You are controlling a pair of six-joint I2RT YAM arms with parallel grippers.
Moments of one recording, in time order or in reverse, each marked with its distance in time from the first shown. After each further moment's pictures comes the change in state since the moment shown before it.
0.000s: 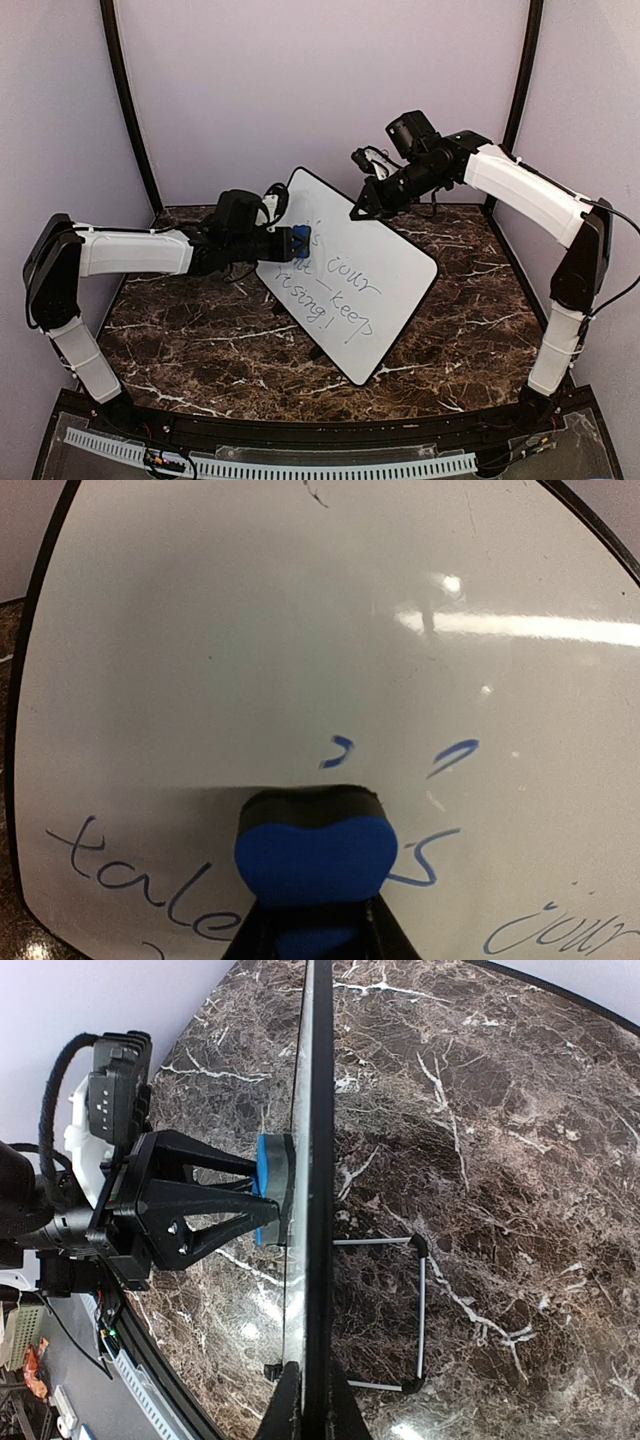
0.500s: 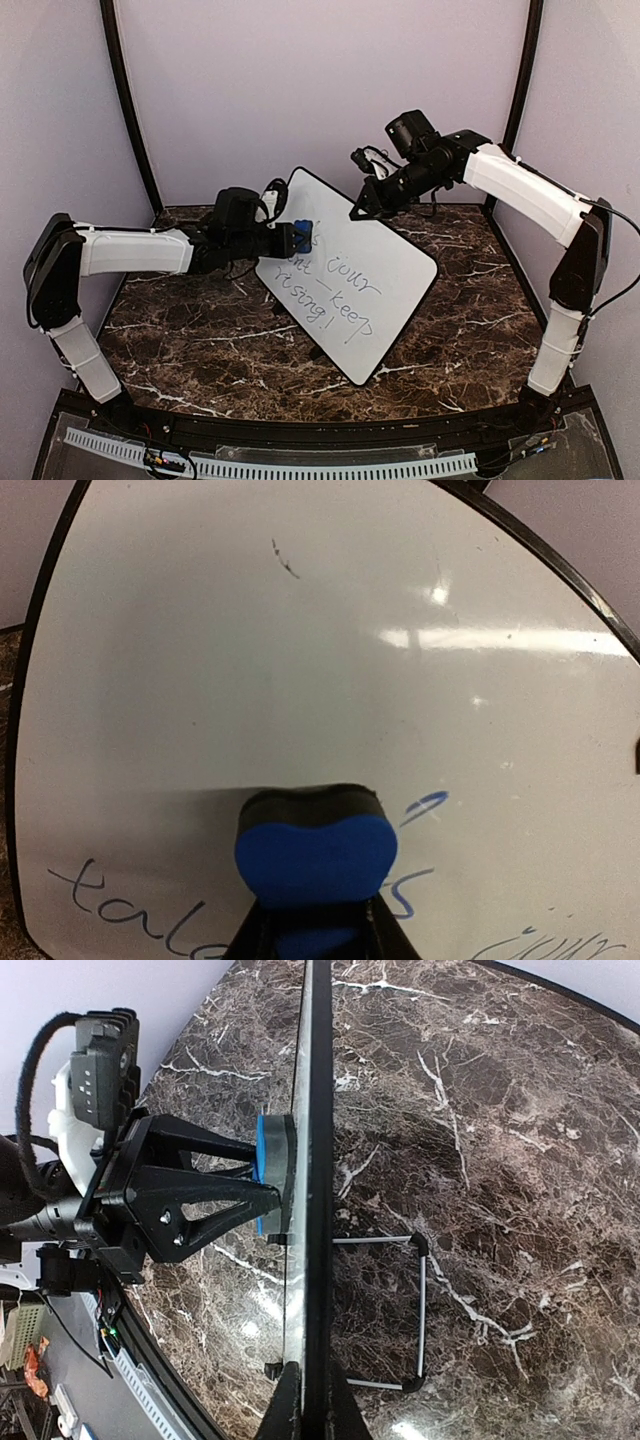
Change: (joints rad) left arm 0.002 0.016 0.037 0.031 0.034 0.019; right arm 0.000 0.005 0.011 -0.012 0.001 0.000
